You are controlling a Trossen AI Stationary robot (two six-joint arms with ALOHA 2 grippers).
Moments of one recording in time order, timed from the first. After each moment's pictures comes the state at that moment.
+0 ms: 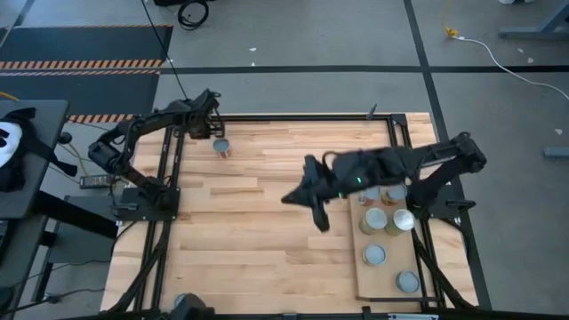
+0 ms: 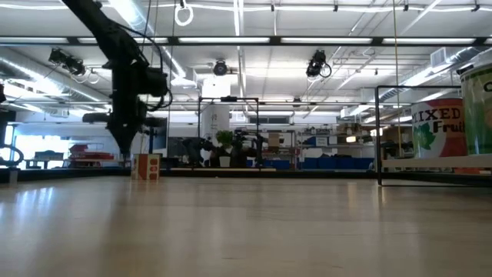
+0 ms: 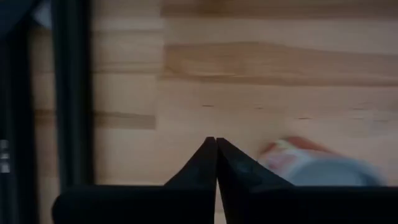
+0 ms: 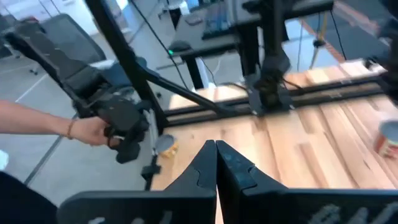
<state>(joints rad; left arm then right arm) 0.95 1.53 0.95 -0.76 -0.21 -0.61 0.28 1.53 1.65 -0.46 0.09 0.32</state>
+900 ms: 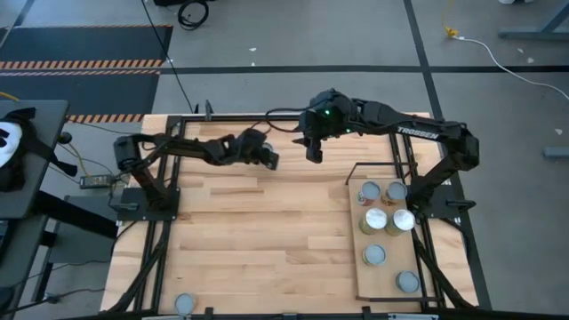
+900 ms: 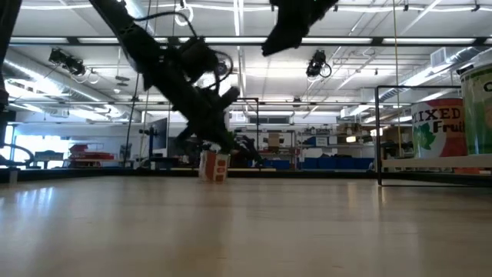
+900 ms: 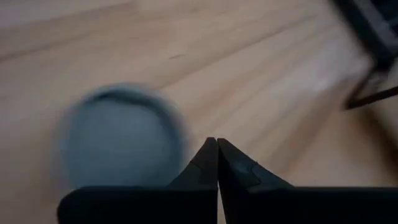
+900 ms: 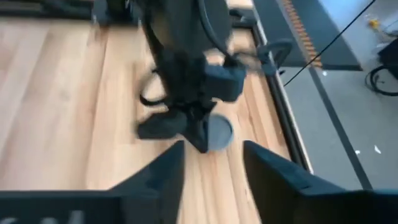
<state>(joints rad) 0.38 1.70 0.84 0.17 -0.06 -0.67 -0.30 1.54 1.52 -0.63 -0.07 -0.23</state>
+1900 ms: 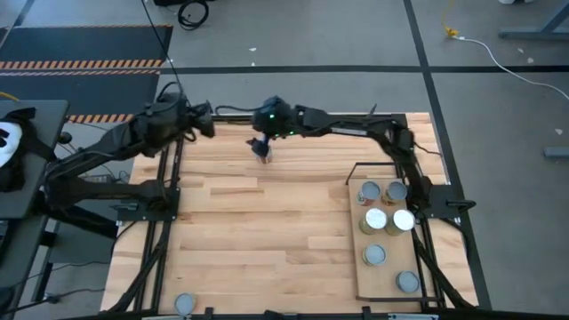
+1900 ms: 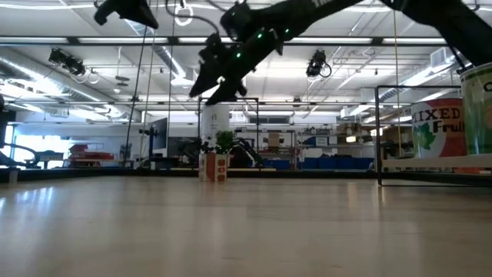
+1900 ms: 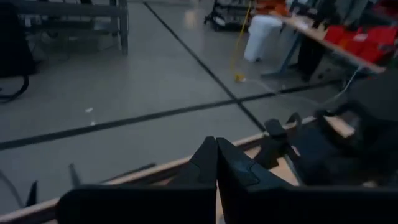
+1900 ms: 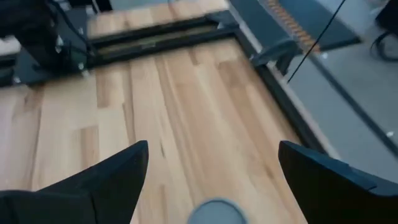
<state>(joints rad) 0.36 0.89 1.12 -0.60 -0.62 -0.46 -0.32 2.10 1.87 -0.37 -0.03 0.00</state>
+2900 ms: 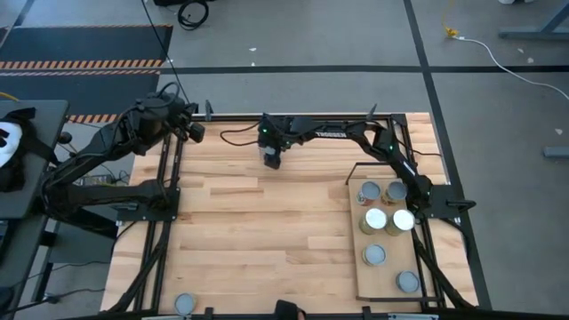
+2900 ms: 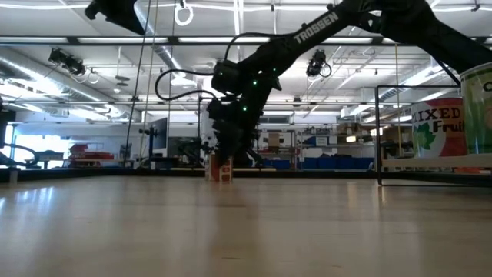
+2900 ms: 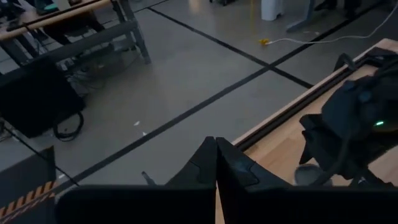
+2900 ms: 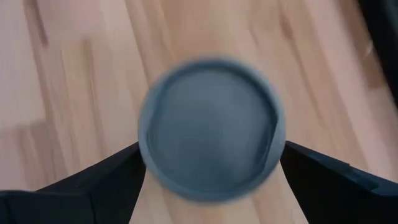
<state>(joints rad) 0.49 0.82 1.12 -0.72 -0.55 -0.07 -0.37 2.31 1.90 -0.64 0.04 -0.09</state>
